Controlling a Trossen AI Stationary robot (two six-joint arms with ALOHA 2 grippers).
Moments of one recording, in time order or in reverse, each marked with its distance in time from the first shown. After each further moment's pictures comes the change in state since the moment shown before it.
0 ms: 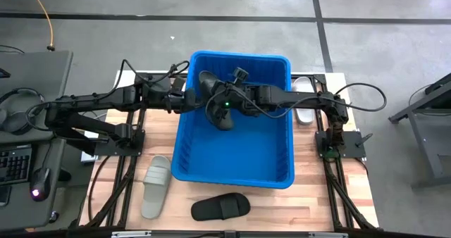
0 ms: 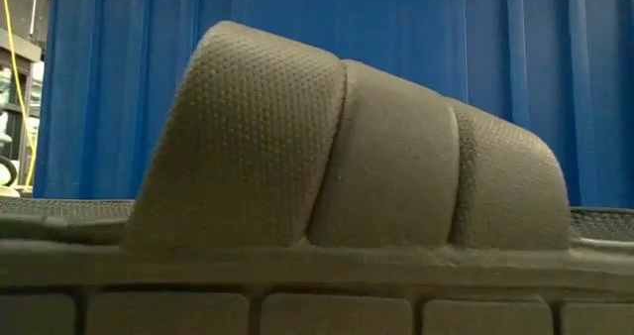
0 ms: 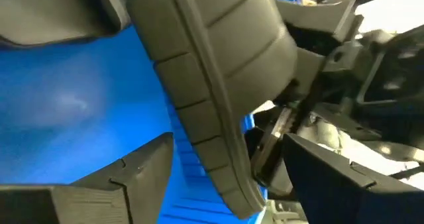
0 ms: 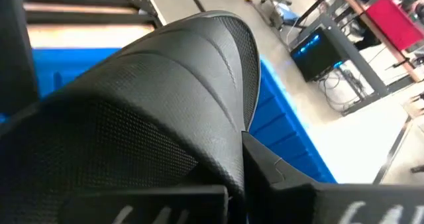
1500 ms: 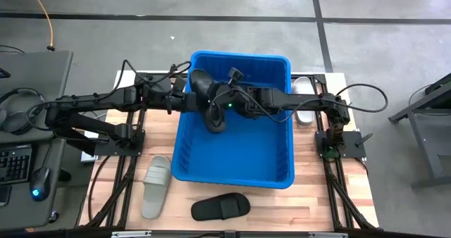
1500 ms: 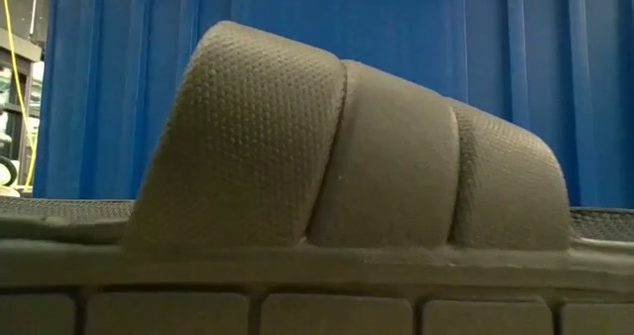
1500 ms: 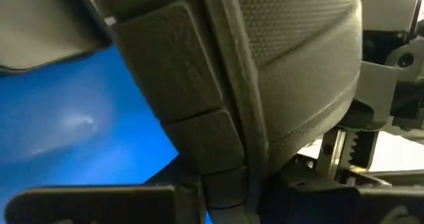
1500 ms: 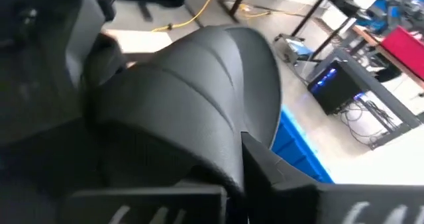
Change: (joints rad) left arm 0.000 0.005 -0.001 0.019 0.006 0.146; right arm 0.041 -0.008 0.002 0.173 -0.072 -0.054
